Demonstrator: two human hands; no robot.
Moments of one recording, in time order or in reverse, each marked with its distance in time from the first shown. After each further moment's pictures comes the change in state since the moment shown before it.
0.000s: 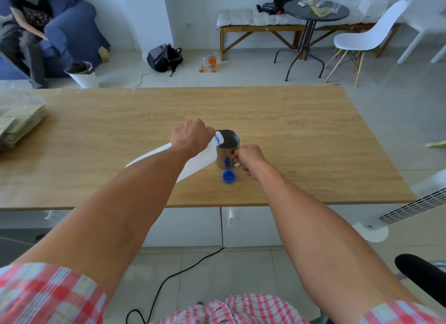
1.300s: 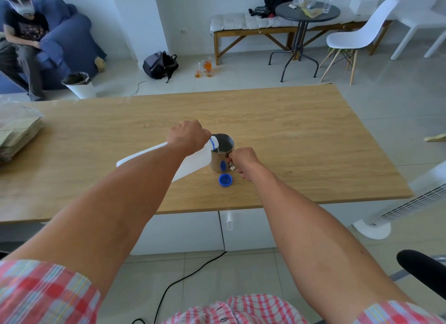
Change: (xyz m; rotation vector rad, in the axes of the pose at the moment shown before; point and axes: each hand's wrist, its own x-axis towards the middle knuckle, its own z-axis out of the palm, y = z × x) left_hand 0.008 0.012 -0.014 0.104 -0.077 0.034; right_hand 0.002 -0.005 0.002 0.012 -0.004 0.089
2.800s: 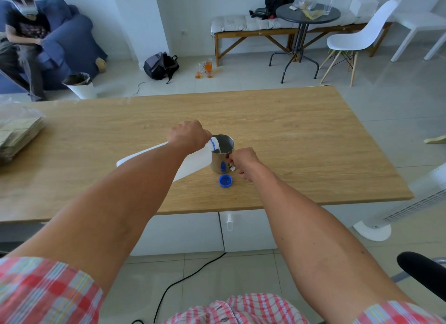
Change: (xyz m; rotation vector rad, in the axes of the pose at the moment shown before) left_hand 0.009 0.001 0.000 0.013 -0.053 -0.038; right_hand 0.000 -0.002 -0.002 -0.022 -0.012 0.002
